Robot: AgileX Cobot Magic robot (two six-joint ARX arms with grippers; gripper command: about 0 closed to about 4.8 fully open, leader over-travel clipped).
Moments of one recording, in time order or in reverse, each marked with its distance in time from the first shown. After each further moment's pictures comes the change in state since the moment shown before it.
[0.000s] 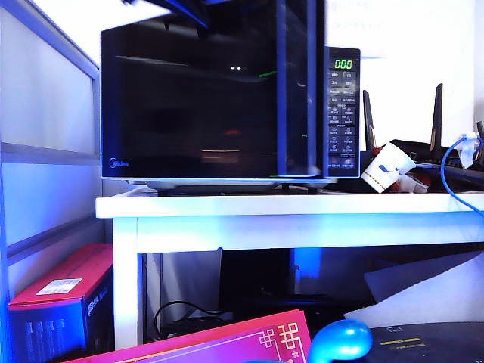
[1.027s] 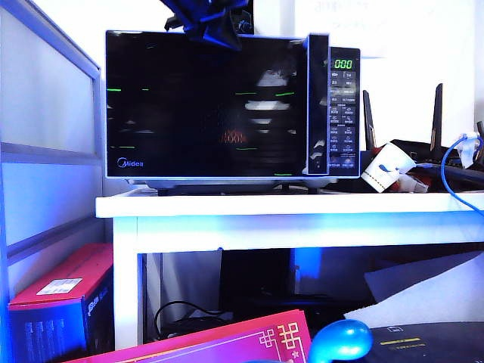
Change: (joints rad) left arm -0.016 0.196 0.002 0.615 -0.146 0.003; right arm 0.000 0.000 0.000 0.015 -0.043 0.000
